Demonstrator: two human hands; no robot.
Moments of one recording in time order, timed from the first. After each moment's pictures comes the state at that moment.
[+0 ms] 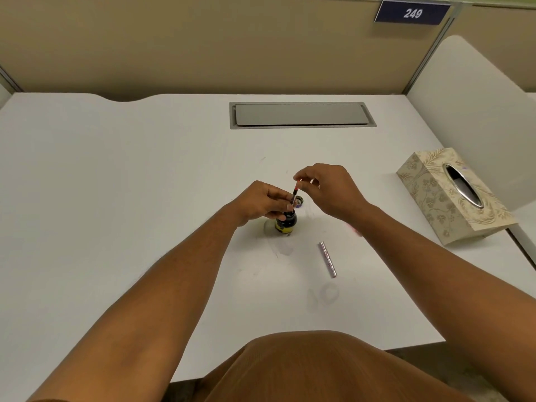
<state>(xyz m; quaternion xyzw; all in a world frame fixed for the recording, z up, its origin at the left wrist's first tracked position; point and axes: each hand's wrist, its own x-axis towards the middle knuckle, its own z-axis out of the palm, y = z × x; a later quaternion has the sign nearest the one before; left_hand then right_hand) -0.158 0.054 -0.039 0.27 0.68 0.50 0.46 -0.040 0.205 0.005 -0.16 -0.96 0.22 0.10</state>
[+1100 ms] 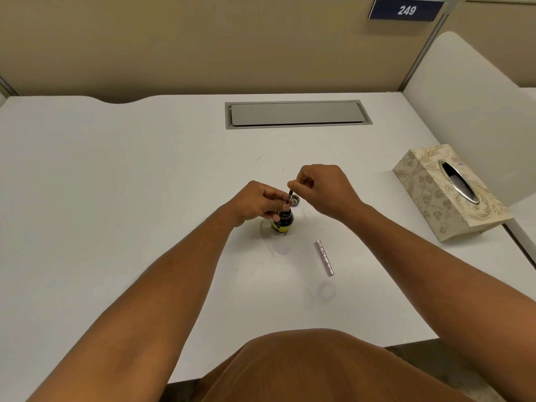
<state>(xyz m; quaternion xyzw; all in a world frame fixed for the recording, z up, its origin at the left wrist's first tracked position) -0.155 0.052 -0.036 0.29 0.70 0.48 0.44 -0.035 0.202 0.007 -0.18 -0.95 0.23 0.11</state>
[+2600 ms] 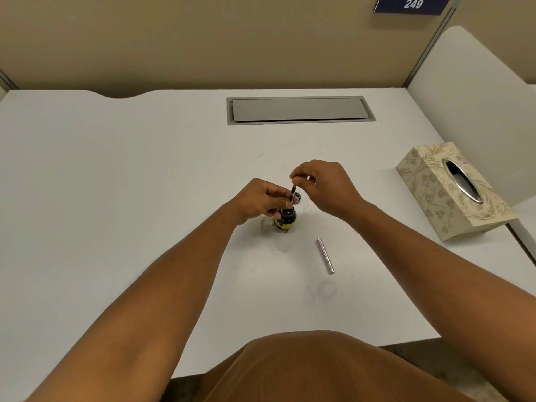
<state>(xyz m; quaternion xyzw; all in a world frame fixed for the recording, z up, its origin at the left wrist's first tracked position) -0.153 0.057 -0.038 0.30 0.70 0.48 0.43 -0.038 0.204 0.007 -0.15 -0.95 0.25 0.11</state>
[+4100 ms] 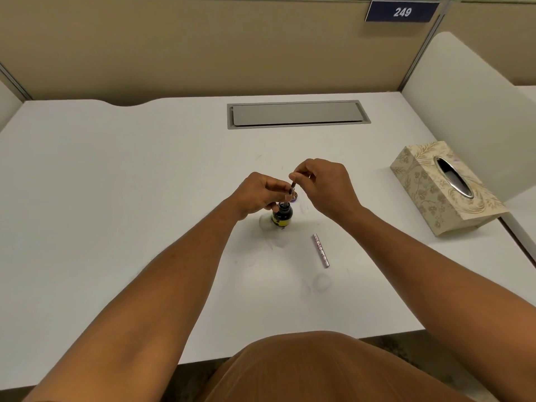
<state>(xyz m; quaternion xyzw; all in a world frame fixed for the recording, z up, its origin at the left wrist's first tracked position) -0.141 0.055 -0.018 0.31 0.73 0.48 0.37 -0.022 0.193 0.010 -0.16 -0.94 0.23 0.21</state>
